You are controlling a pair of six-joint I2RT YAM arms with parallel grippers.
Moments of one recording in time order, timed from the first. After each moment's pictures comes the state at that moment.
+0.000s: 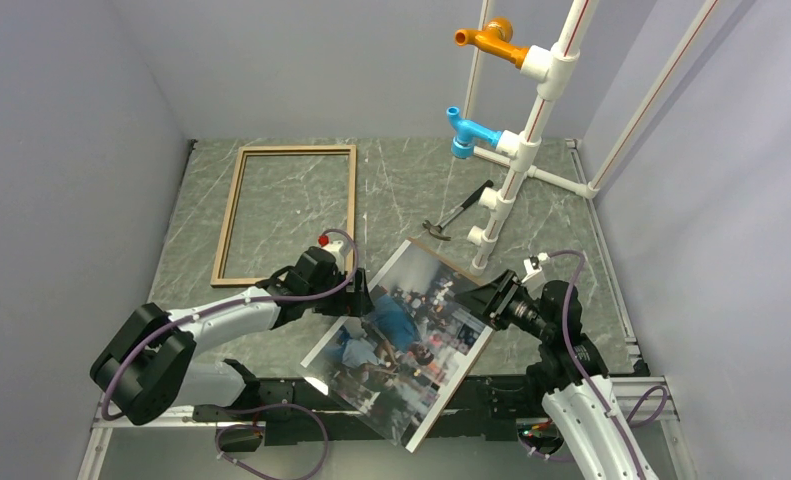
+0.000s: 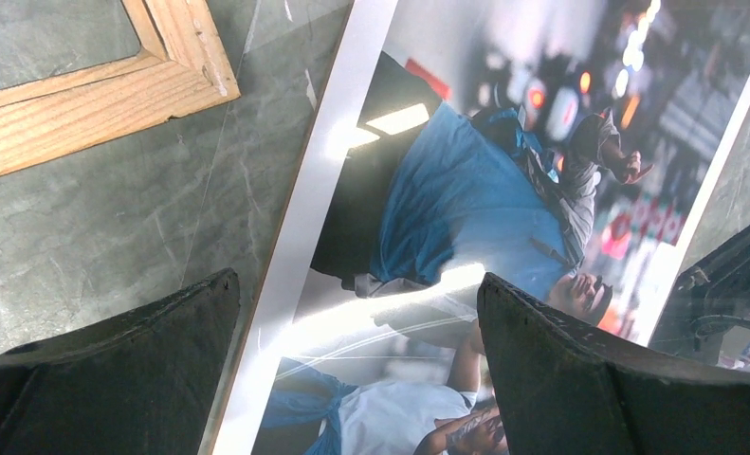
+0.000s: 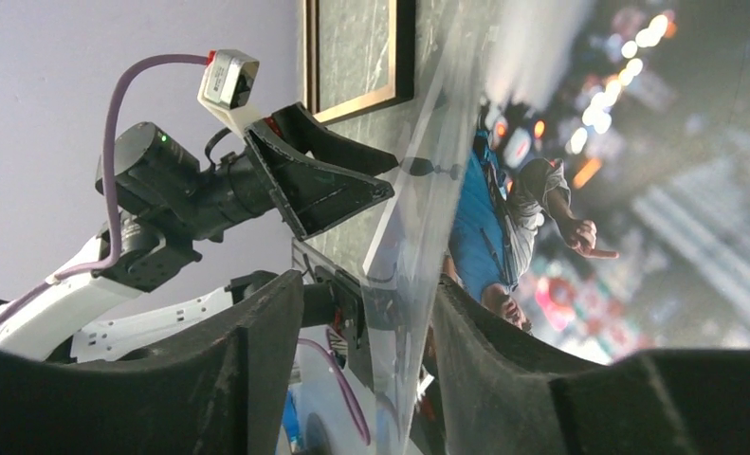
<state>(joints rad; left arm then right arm) -0.68 1.28 0.53 -0.07 0.15 -0.61 0.22 0.32 0.26 -0.31 -0.56 1.07</state>
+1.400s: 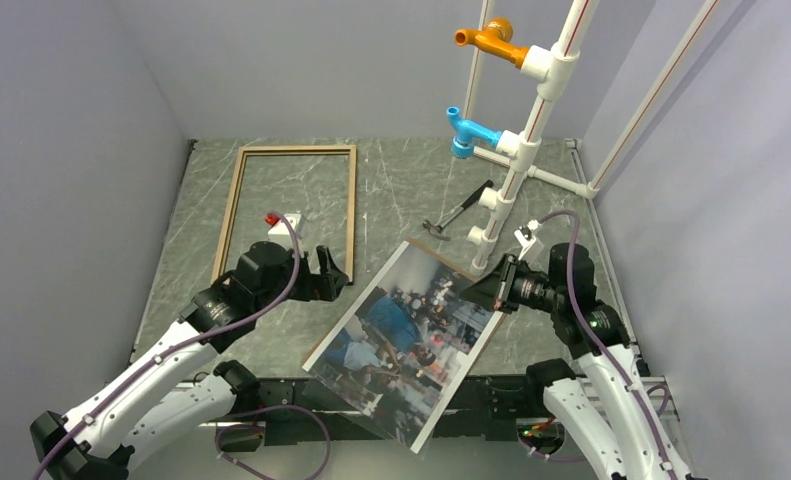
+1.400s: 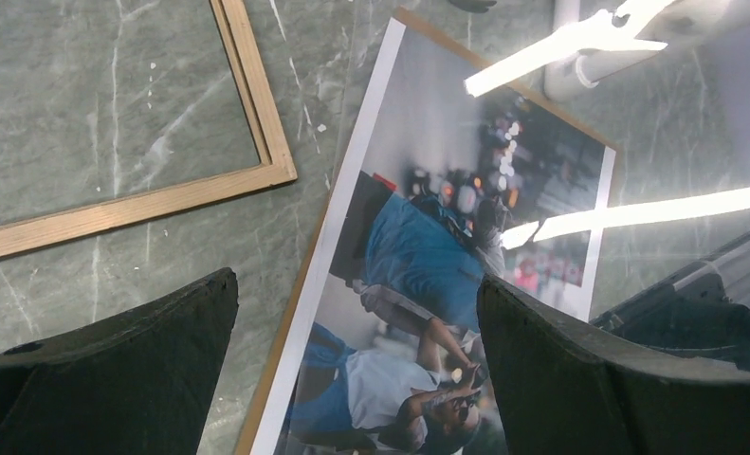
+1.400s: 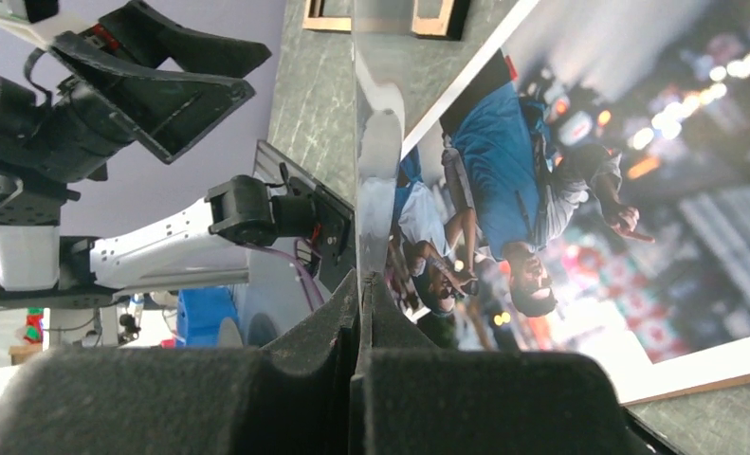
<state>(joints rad) -0.68 0.75 0.72 -0.48 -0.09 -0.54 0.22 0.57 0.64 -0.60 -0.71 0.72</state>
